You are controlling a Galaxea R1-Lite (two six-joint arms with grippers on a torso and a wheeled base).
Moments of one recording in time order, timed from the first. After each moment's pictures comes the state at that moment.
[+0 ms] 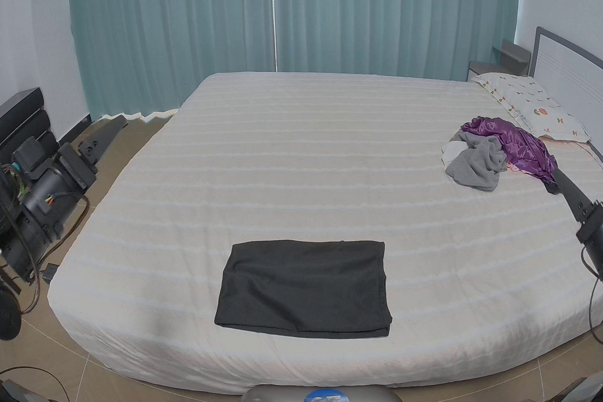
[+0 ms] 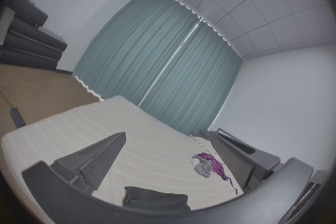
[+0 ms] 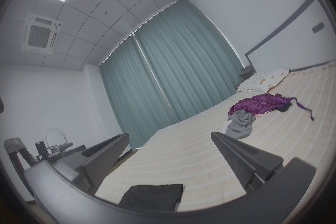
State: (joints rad) left arm -0.14 1.35 -0.40 -1.10 -0.07 -0.60; right arm 0.00 1.22 -0.06 -1.35 0.20 0.49
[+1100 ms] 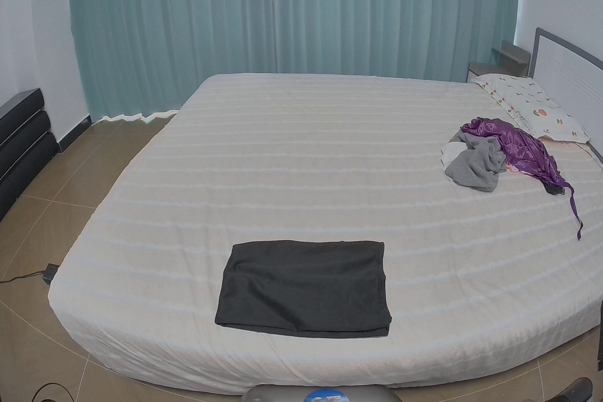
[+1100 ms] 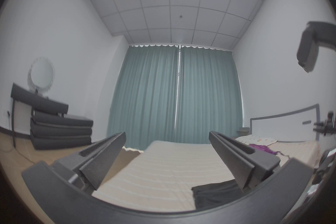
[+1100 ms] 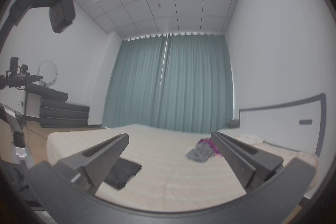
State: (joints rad) left arm -0.03 0.11 -0.27 -0.22 0.09 -0.07; right arm 0.01 0.05 -0.13 -0.21 0.13 -0.09
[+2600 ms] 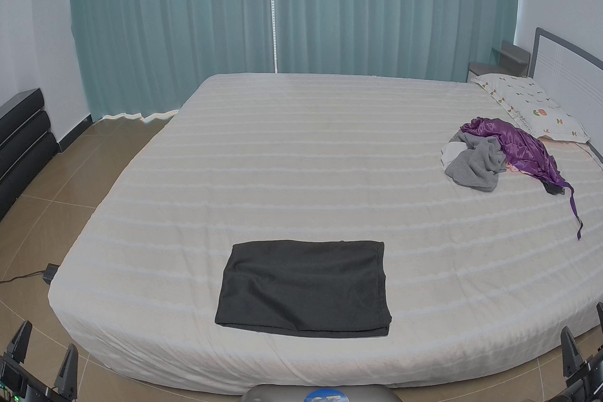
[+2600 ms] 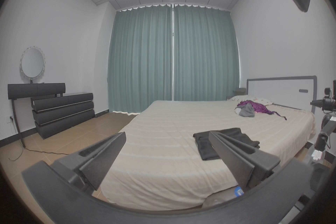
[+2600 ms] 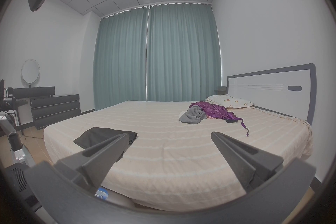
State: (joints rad) left arm 0.00 0.01 -0.02 0.01 0.01 -0.01; right arm 0.00 0.01 -0.02 0.01 0.00 -0.01
